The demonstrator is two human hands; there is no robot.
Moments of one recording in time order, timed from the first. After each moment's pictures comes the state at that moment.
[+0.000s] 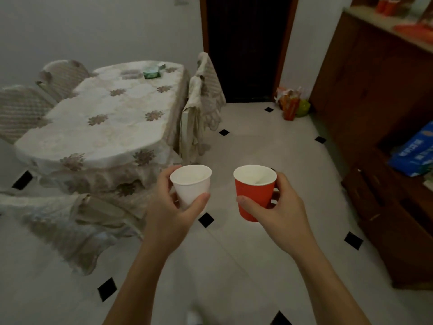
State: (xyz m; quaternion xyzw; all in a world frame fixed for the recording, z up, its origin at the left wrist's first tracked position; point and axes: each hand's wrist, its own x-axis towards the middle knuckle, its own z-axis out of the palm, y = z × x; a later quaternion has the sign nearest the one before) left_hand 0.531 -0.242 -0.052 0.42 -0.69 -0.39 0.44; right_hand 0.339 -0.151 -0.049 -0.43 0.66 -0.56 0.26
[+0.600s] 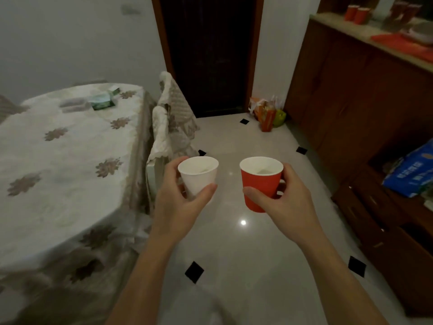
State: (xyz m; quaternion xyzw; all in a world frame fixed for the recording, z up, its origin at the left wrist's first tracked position) left_hand 0.348 -0.566 -0.055 0.34 -0.72 -0.44 0.42; right_hand 0.177 -0.437 -0.039 -0.37 0.73 -0.55 0.18
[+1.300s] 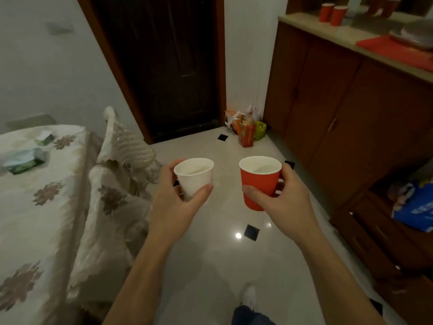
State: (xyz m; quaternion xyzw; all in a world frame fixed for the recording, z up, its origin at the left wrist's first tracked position) left_hand 0.042 -0.819 -0.067 0.30 -0.76 -0.44 0.37; right_hand -0.114 -0.669 -0.057 -0.29 0.76 -0.56 0.16
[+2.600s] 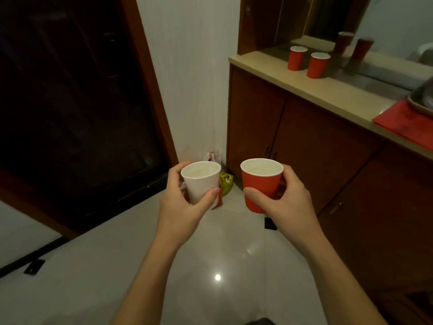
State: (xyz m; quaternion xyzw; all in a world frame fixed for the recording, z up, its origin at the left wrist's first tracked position) left_hand -0.546 -1.268 -0.049 0.15 -0.78 -0.53 0.29; right_hand -0.644 -1.082 -0.036 -0.21 0.79 -0.58 0.04
